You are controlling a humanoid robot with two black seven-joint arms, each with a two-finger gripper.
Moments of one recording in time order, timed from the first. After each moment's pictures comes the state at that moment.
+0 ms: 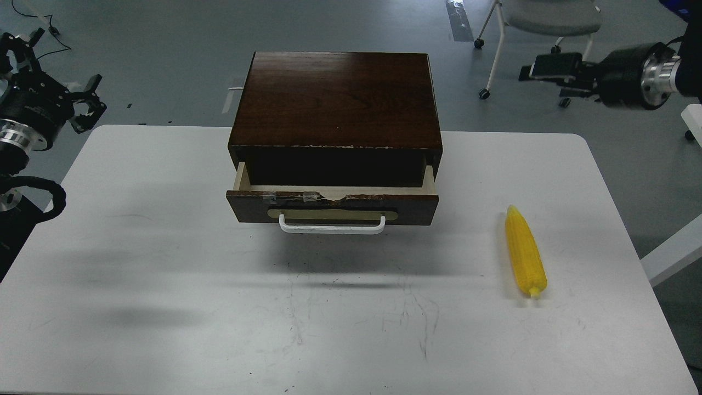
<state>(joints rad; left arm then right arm) -0.85 0.61 -0.50 -0.47 -0.29 -0.49 -0.37 1.42 -0.89 -0.14 1.29 -1.05 0.49 -0.03</state>
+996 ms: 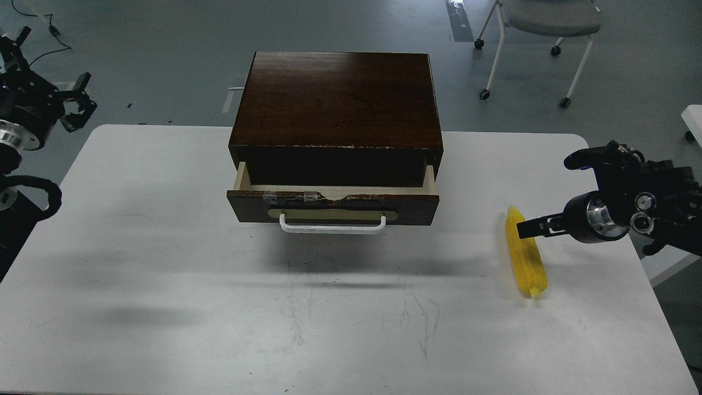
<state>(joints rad) -0.85 0.61 -0.51 -0.46 -0.29 -0.49 -0.38 1.11 -0.73 -0.14 1.22 -1.17 0.49 -0.23</state>
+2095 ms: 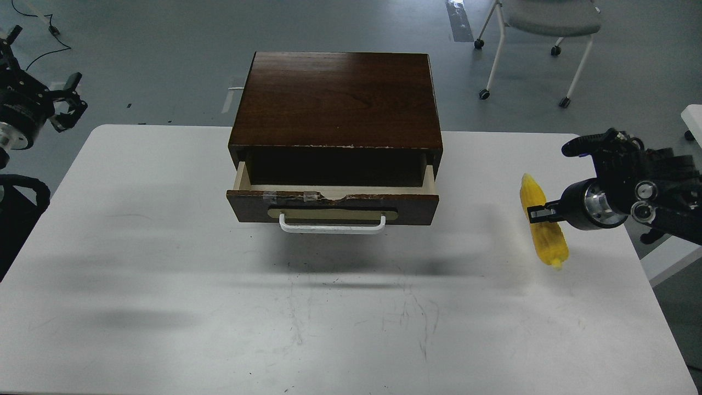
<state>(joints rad) -0.86 0.68 -0.50 -0.46 -0.29 -0.49 -0.36 1.39 -0.84 -0.13 1.31 -1.18 0.49 -0.27</state>
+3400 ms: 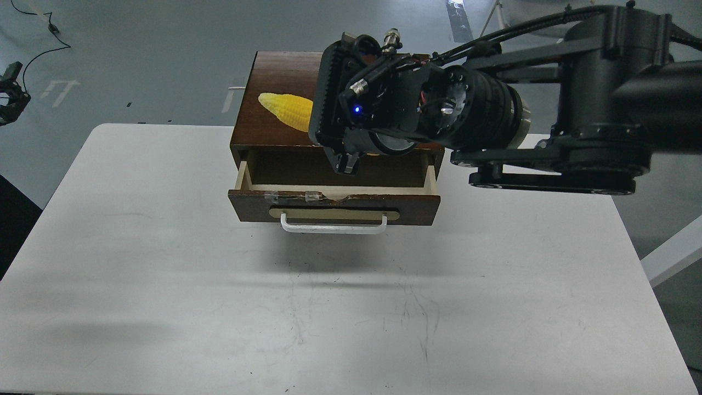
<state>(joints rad) -0.84 0.76 -0.50 -0.46 -0.28 -0.49 -0.37 1.79 -0.22 -0.28 1.51 -1.86 0.49 -0.15</state>
